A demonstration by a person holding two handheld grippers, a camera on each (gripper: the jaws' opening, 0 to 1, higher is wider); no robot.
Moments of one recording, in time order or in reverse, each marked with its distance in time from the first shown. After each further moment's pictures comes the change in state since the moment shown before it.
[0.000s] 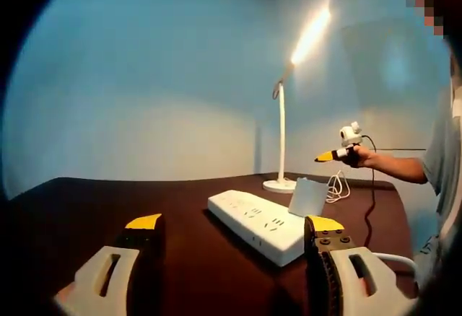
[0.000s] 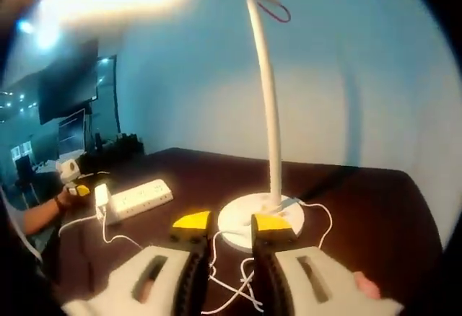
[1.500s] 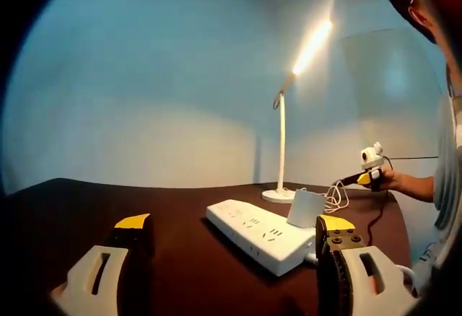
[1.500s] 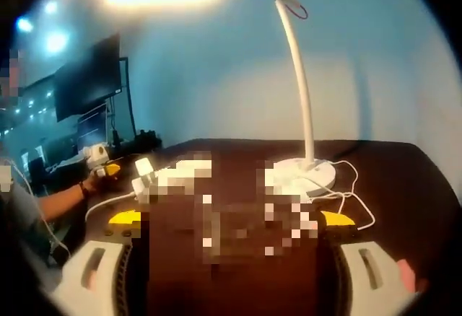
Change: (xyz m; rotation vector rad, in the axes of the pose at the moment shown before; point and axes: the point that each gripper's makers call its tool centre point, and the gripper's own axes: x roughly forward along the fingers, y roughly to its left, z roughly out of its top) left arm 0.001 -0.003 0.011 -0.022 -0.057 -0.006; right arm -0.043 0.066 -0.060 0.060 0.003 0.070
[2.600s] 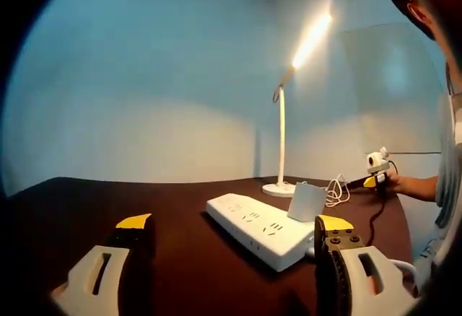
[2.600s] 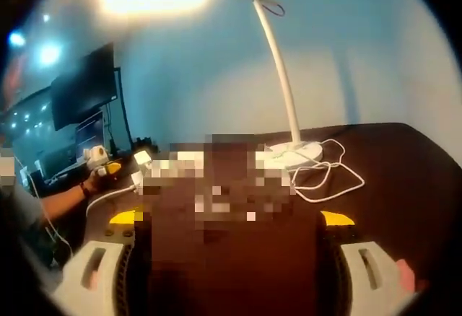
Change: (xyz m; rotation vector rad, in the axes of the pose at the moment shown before) left arm 0.002 0.001 -0.008 0.012 0.041 0.004; right arm -0.019 -0.010 -0.035 0.066 -0.031 -0.029
